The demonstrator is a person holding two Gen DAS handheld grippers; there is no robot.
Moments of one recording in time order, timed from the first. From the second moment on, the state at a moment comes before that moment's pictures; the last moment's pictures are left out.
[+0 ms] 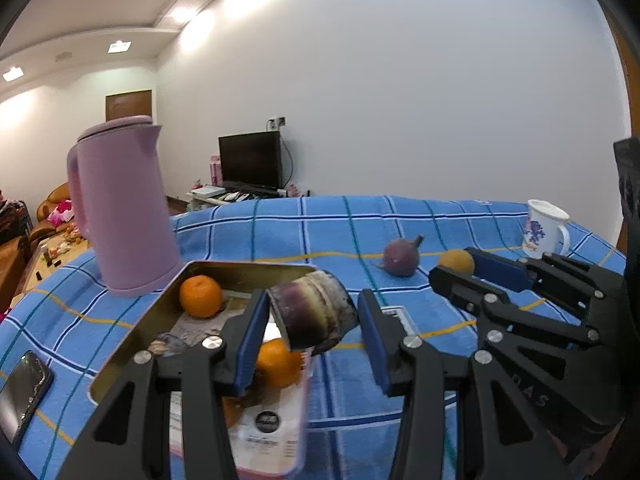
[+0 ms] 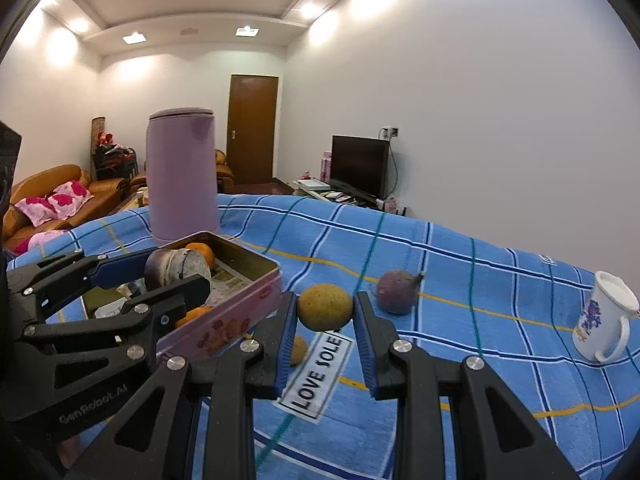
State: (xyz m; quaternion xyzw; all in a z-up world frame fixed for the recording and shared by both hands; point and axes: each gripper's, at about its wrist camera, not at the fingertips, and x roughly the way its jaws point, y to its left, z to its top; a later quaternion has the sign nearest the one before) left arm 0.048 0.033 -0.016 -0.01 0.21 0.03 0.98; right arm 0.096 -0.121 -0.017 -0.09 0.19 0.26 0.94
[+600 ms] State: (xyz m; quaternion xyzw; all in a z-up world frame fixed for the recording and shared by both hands) left arm 0.040 0.078 -0.019 -0.02 0.21 0.08 0.97; right arm 0.096 -0.077 -0.020 -0.11 0.19 0.29 0.93
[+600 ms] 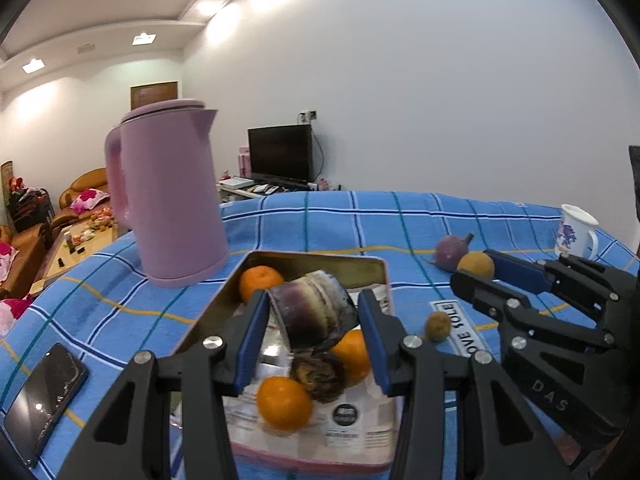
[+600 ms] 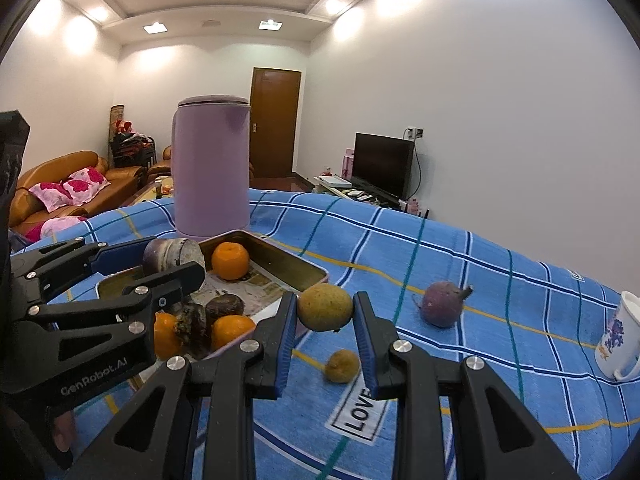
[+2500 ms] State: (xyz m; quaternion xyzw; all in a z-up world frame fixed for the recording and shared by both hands) left arm 0.052 0.152 -0.033 -0.03 0.28 0.12 0.95; right arm 0.094 0.019 -0.030 -0.16 0.22 0.37 0.89
